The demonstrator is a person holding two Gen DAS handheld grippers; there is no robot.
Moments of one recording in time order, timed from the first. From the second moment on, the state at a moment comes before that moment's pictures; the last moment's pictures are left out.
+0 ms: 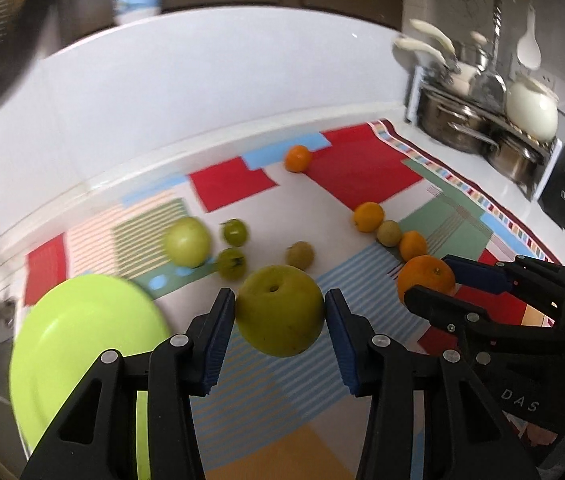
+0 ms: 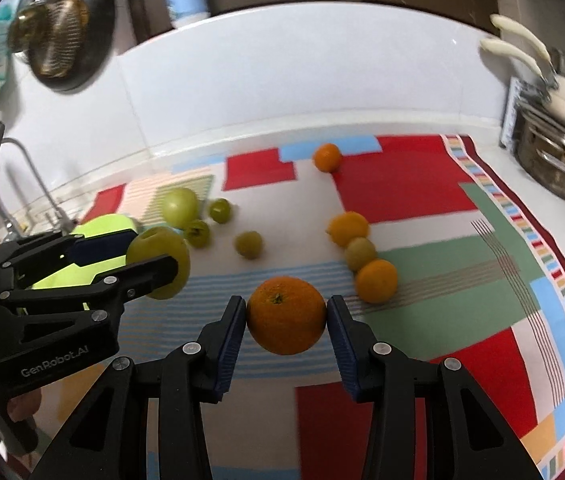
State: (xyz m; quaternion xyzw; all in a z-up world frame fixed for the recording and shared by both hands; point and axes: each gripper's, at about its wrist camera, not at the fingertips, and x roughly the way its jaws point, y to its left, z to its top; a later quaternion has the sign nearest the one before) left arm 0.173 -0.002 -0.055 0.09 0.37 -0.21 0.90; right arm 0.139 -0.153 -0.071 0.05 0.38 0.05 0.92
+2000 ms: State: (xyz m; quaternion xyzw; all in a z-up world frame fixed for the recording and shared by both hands) left arm 0.073 0.102 -0.021 0.02 0.30 -0.01 0.95; right arm 0.111 -0.058 -0.028 -0.04 0.30 0.13 0.94
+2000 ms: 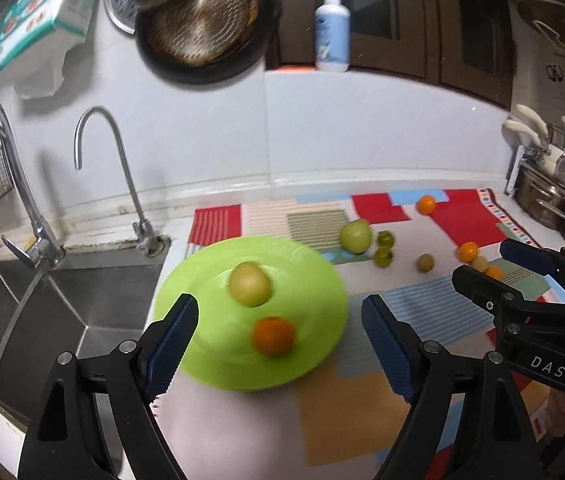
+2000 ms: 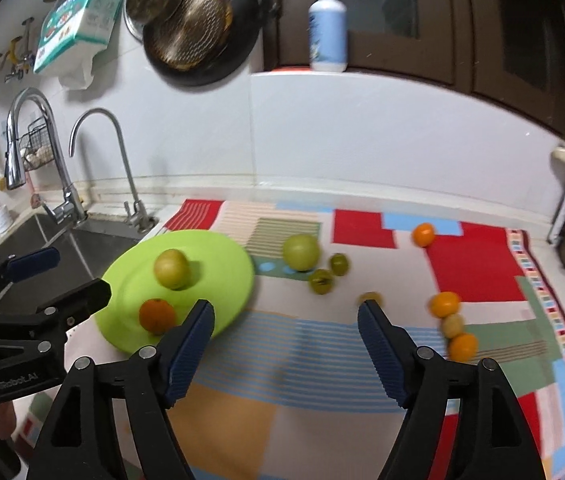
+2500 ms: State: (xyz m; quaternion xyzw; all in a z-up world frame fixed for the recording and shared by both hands) left arm 0.065 0.009 -0.004 0.05 0.26 -0.03 0.96; right arm 0.082 -0.150 -0.010 -0.04 0.27 0.08 0.96
